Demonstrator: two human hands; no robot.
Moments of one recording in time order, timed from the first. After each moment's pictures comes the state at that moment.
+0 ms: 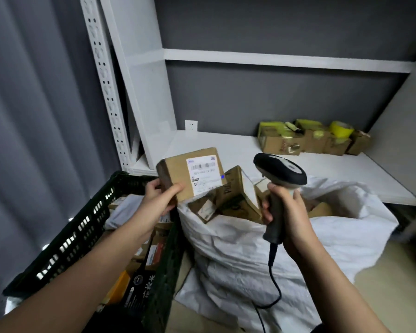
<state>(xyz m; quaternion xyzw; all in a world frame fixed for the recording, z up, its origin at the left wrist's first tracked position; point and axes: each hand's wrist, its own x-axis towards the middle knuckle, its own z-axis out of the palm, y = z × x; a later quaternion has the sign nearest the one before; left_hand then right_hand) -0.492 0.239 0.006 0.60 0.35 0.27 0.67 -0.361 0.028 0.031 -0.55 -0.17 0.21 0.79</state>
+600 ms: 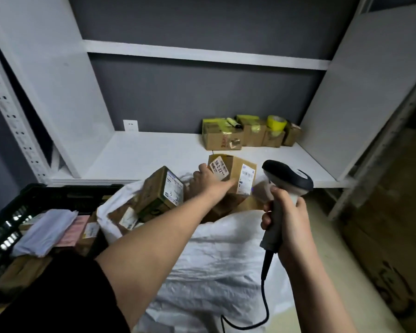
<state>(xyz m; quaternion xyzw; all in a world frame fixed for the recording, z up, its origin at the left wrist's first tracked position) -0.244 0.062 0.012 0.84 0.35 0.13 0.39 -0.287 -0.100 0.038 -0.60 -0.01 0.06 0.79</state>
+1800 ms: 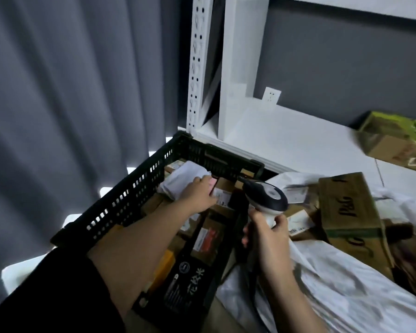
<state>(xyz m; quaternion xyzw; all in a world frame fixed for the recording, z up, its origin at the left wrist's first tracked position) -0.478 0.421 -0.146 0.86 0.41 0.02 0.30 -0.433 0.225 -0.089 -0.65 -0.14 0.28 0.69</state>
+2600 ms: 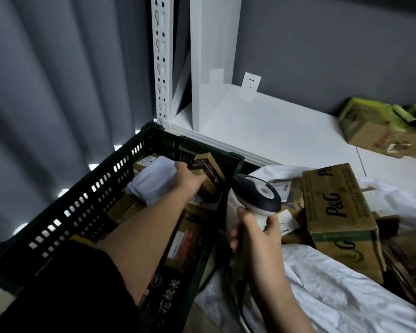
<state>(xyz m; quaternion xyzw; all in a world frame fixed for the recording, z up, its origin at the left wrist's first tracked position) -0.395 0.446 -0.180 0.64 0.54 0.19 0.51 -0.393 0.233 -0.113 -0.66 -0.10 0.30 0.69</state>
